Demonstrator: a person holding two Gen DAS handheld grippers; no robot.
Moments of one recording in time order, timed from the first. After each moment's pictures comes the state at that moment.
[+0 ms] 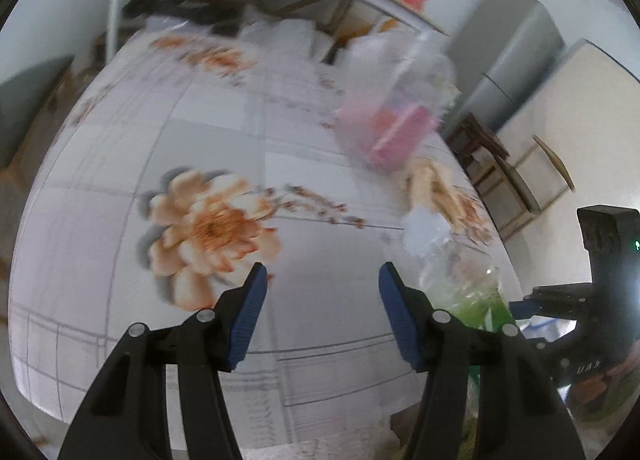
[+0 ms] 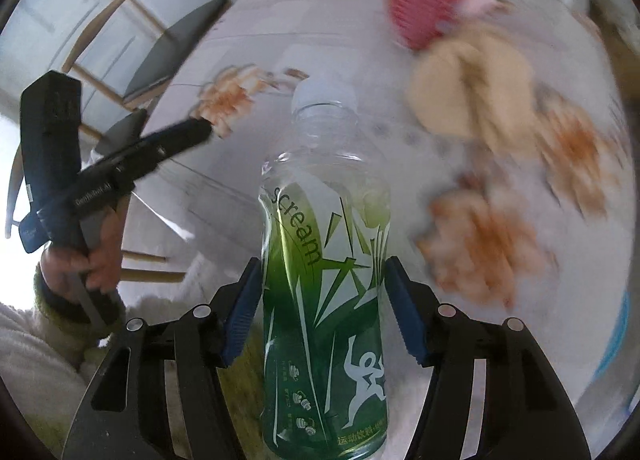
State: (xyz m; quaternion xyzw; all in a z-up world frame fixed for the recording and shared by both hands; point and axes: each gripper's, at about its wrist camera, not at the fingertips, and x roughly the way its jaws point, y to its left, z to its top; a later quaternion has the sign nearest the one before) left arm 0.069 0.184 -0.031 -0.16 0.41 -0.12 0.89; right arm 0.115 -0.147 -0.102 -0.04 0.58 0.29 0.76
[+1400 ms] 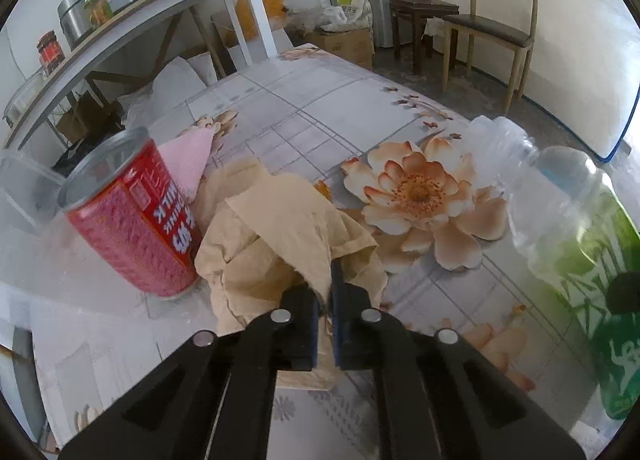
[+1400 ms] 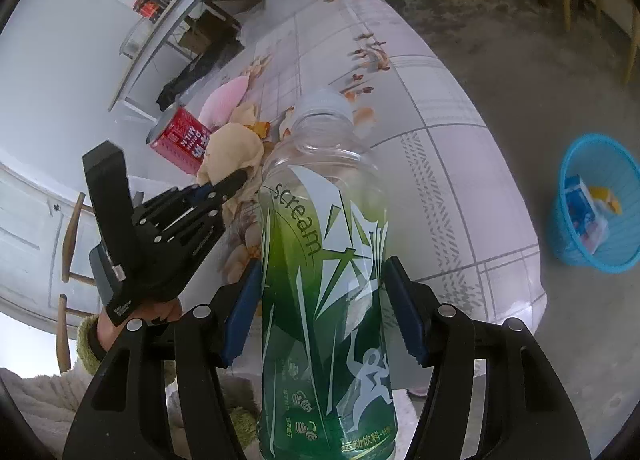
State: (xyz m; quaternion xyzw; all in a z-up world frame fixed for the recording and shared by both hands) left arm 0.205 -0.043 -0.062 0.18 0.42 -0.17 0.87; right arm 0.135 -0.329 -0.122 0.24 0.51 0.17 0.81
